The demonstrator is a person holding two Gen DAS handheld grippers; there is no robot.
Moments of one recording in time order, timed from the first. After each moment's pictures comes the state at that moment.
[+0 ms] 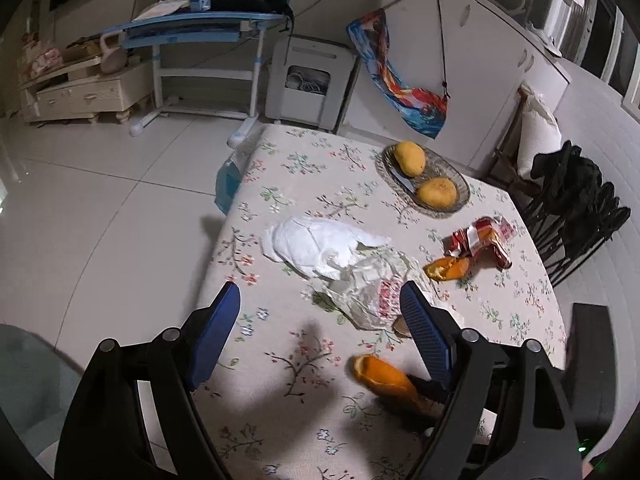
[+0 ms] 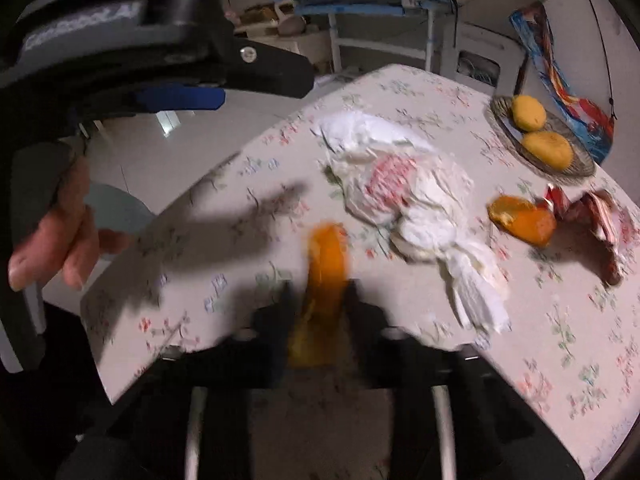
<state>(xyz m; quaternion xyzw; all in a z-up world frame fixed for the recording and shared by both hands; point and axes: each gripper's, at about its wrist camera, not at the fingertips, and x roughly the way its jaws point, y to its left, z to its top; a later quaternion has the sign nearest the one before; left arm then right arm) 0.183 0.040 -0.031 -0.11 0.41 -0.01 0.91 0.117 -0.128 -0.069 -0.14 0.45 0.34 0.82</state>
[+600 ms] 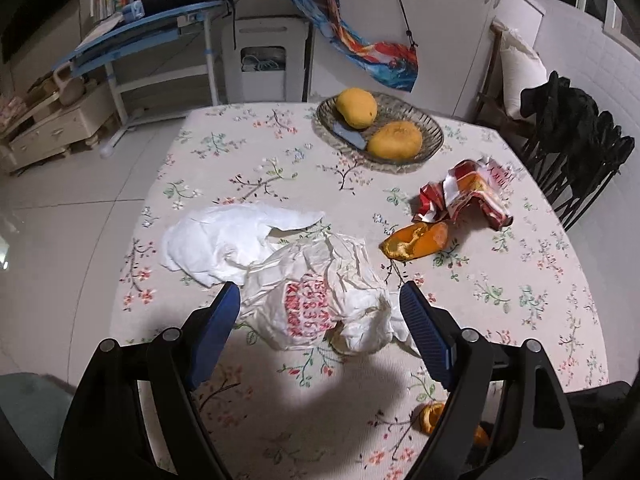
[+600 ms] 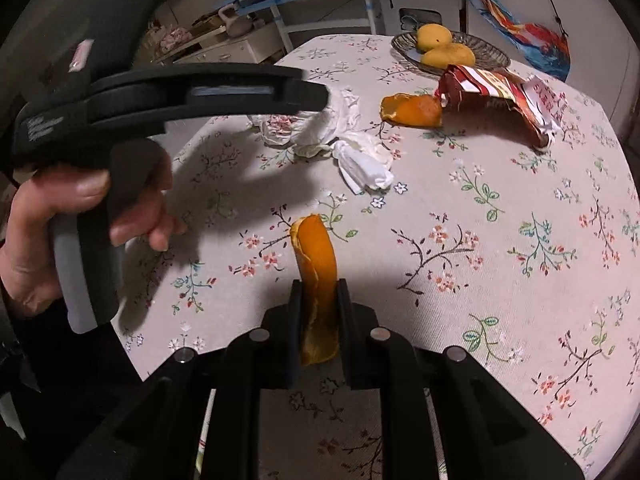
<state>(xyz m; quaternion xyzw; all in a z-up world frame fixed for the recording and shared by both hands) 0.228 -0.040 -0.068 -0.02 0.45 -0.04 0.89 0.099 -0.203 -0.071 -0.05 0.49 0.30 0.82</state>
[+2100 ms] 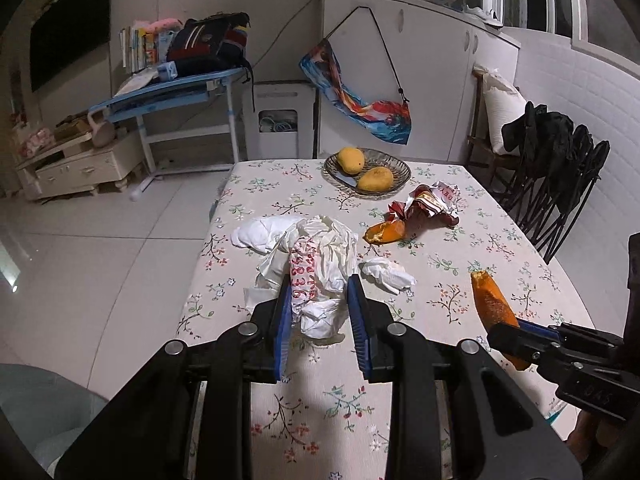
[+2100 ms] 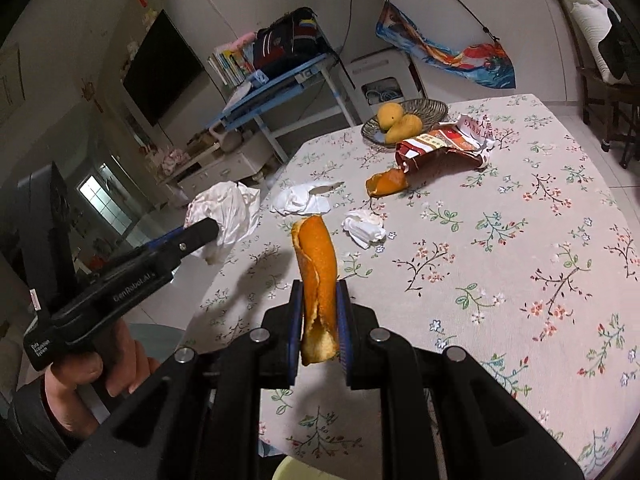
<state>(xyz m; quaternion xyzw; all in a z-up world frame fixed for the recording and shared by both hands) 0.082 -0.025 0.002 0.00 0.33 -0.03 0.94 0.049 -0.250 -0.028 0.14 0.37 0.27 0.88</state>
